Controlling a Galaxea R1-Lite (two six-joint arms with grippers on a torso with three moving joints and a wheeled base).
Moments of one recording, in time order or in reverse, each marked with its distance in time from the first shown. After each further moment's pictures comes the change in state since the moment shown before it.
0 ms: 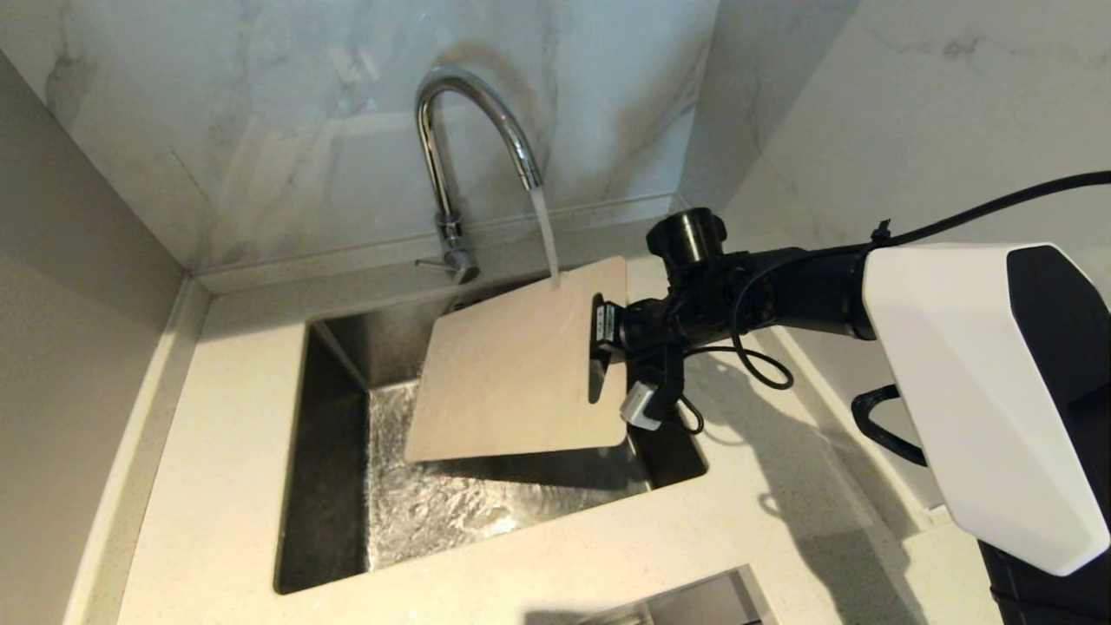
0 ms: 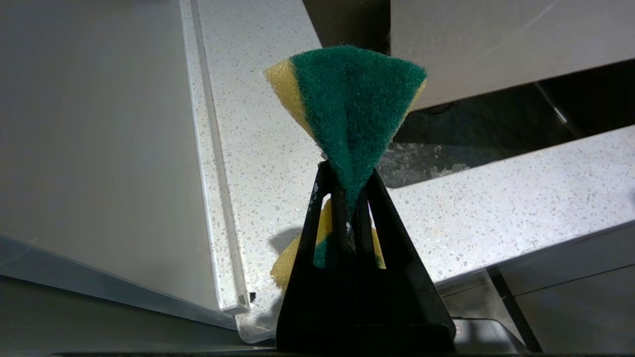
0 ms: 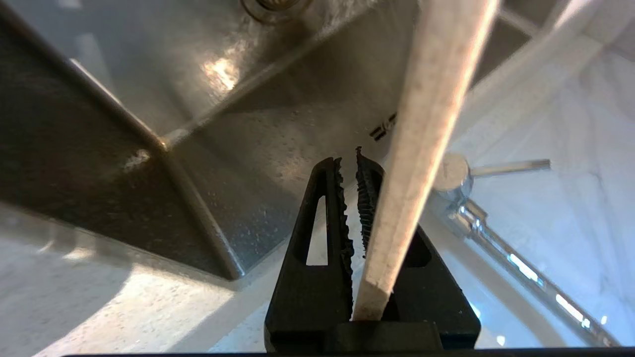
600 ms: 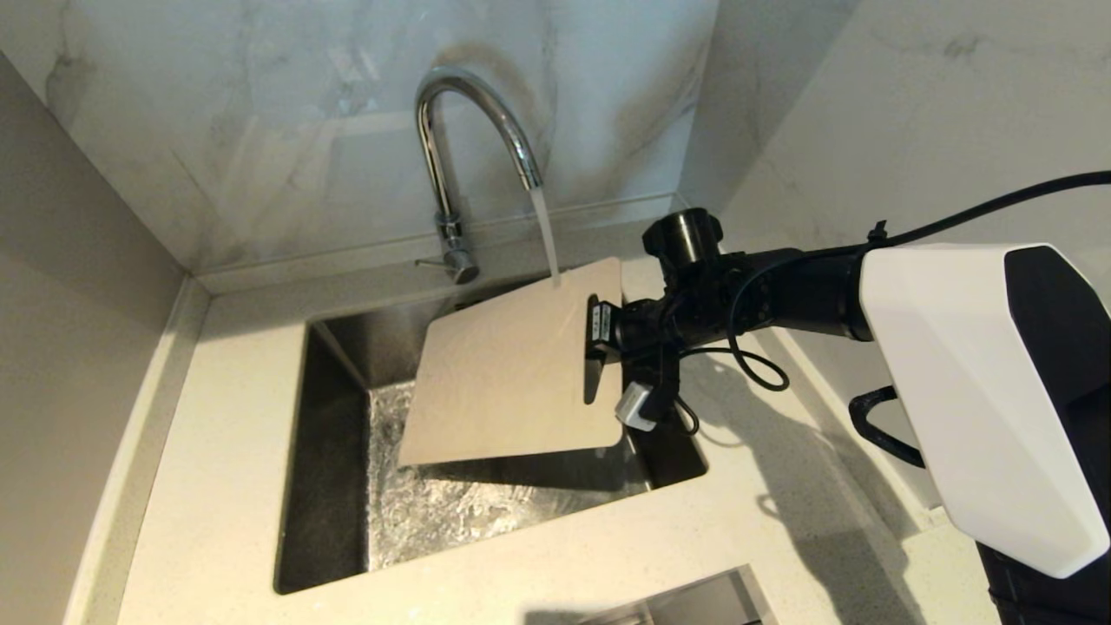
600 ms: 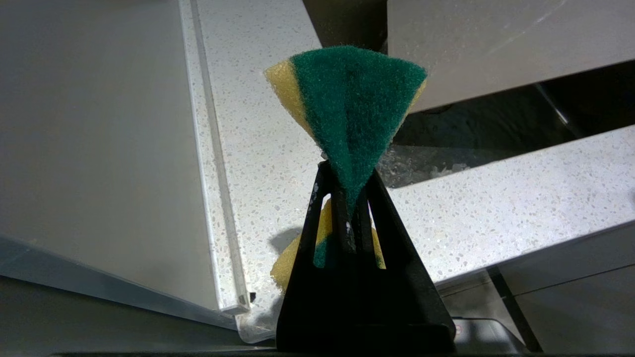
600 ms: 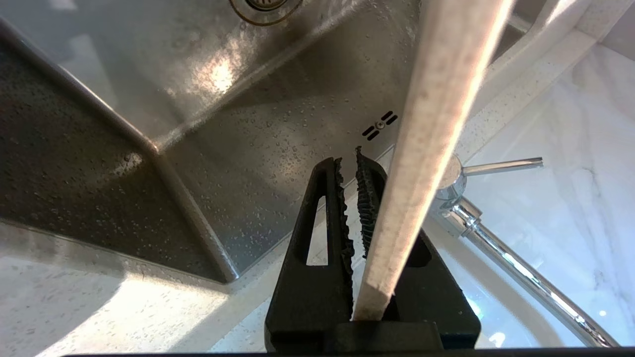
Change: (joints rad) left arm 0.001 0.000 0.000 0.000 0.000 0.000; right arm 0.010 -0.001 0.001 0.002 0.006 0.006
